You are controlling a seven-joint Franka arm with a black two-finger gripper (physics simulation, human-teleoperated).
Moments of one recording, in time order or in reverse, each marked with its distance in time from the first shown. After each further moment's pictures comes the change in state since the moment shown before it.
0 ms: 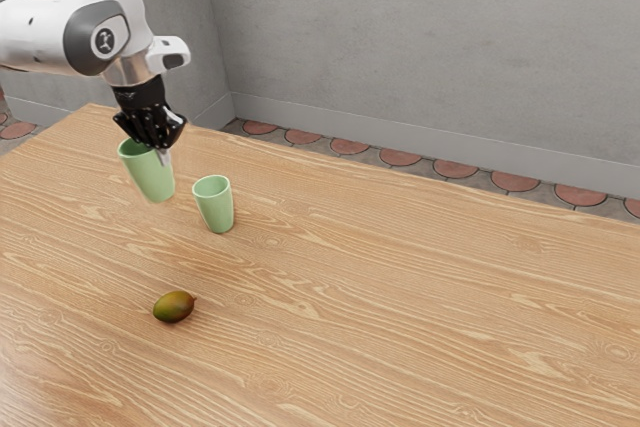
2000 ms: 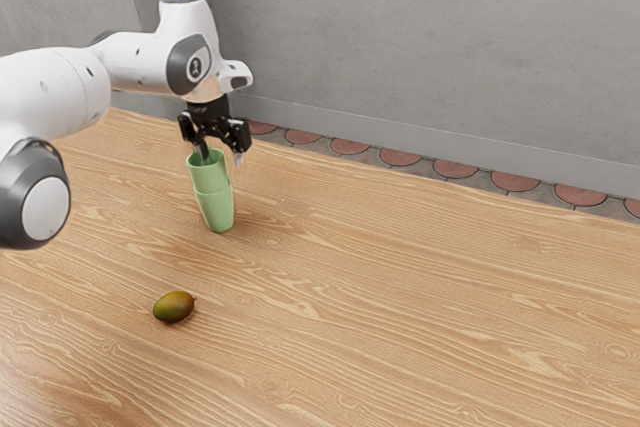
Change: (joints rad) arm 0.030 0.579 0.002 0.545 -0.090 0.030 0.065
